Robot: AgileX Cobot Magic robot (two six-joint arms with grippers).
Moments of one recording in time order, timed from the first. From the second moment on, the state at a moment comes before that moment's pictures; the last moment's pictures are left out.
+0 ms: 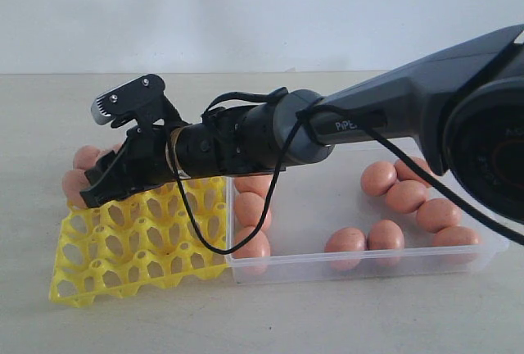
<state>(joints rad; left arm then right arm) 0.04 0.00 0.00 0.23 0.39 -0.09 0.80 2.27 -1.51 -1.06 -0.38 1.05</state>
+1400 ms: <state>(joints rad) 0.04 0.00 0.00 0.23 0.39 -0.09 0.80 2.16 -1.51 -1.00 -0.35 1.00</state>
